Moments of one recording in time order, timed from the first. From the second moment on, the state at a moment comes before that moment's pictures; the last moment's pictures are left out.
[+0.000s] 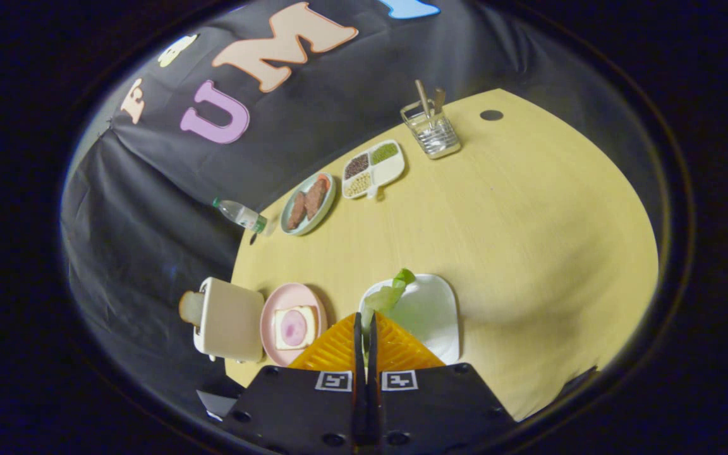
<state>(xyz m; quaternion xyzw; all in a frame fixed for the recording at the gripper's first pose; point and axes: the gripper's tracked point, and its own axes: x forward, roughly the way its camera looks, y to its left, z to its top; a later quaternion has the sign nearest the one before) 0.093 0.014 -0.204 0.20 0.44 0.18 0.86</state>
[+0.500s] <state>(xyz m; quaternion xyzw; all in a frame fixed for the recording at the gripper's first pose) 0.055 0.131 -0.144 0.23 0.42 0.26 0.84</state>
